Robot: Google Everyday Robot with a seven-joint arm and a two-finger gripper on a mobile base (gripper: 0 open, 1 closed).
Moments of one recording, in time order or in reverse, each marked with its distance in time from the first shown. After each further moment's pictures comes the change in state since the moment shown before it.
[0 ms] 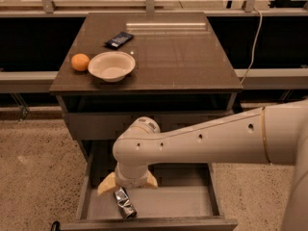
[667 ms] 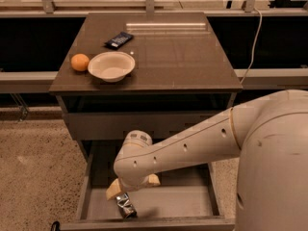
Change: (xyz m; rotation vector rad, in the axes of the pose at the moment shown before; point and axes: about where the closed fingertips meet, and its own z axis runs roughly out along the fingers) arm 0.028 0.030 0.061 -0.122 0.080 -0.136
